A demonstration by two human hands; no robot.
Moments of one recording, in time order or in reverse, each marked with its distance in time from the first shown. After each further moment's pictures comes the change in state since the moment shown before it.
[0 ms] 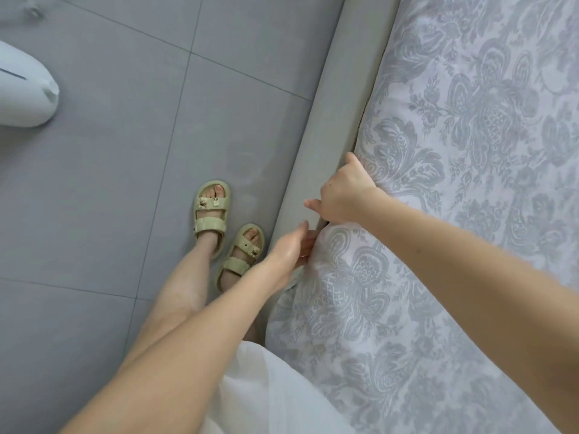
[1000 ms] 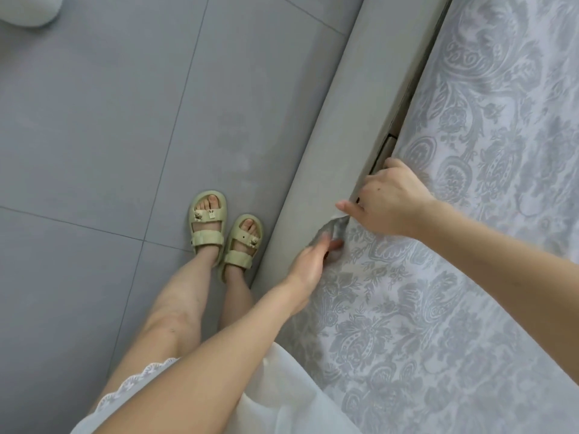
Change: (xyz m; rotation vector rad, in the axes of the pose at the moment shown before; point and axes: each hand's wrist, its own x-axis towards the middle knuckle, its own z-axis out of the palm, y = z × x) left_hand -0.049 -0.159 -0.039 -0.080 -0.060 -0.022; right_hand -0.055 -0.119 0.055 0.005 0.109 -0.038
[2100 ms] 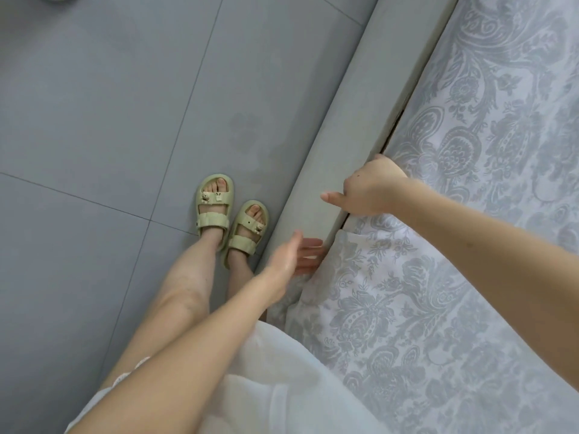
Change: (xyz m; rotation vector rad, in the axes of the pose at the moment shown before) left_hand 0.000 -0.044 -0.030 -0.068 0.092 -0.037; right_hand 0.019 -0.033 0.013 0.060 -0.184 -0.045
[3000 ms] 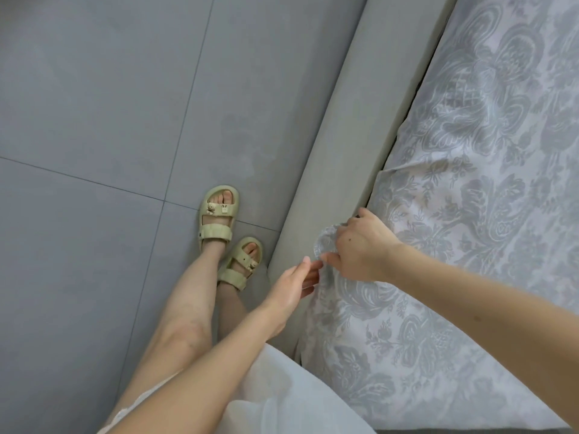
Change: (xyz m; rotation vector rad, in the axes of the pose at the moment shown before) left_hand -0.047 -0.123 -0.074 0.131 -0.086 0.028; right_hand -0.043 -0.171 0.089 0.046 0.133 -0.102
